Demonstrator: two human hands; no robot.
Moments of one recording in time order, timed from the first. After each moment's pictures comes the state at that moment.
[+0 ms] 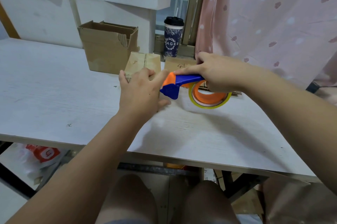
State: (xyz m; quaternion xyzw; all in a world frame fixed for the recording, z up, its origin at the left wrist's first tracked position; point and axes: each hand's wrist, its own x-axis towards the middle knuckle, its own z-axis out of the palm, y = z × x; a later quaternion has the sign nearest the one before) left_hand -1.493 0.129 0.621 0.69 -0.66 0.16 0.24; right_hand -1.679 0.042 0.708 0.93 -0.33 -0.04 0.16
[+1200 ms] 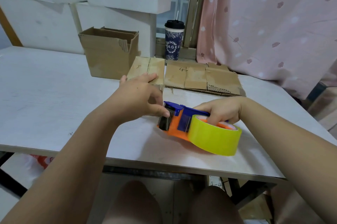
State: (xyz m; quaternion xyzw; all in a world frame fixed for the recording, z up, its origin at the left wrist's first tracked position) left_hand -1.464 0.138 0.654 0.65 -0.74 -0.07 0.15; right_hand -1.702 0.028 0.635 0.74 -0.30 -0.16 -0.58
